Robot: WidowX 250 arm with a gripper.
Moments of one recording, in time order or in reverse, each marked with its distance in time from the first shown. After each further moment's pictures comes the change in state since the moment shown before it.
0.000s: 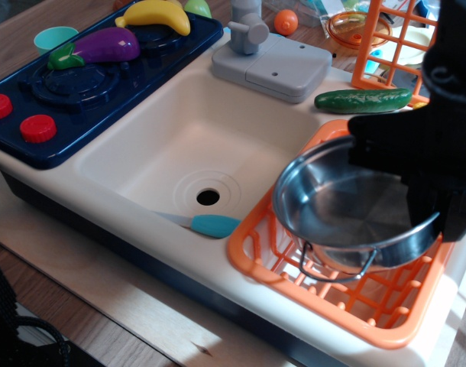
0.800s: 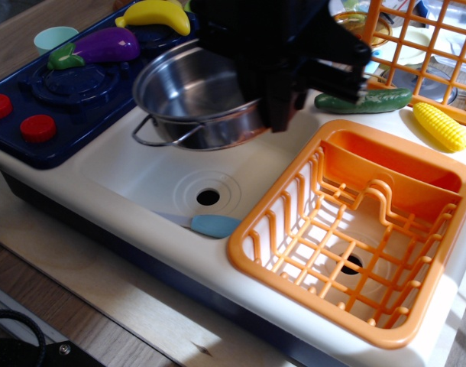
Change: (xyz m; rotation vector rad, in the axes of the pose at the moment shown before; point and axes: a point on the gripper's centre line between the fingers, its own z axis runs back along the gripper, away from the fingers) arm 0.021 0.108 0.010 0.067 -0.079 -0.126
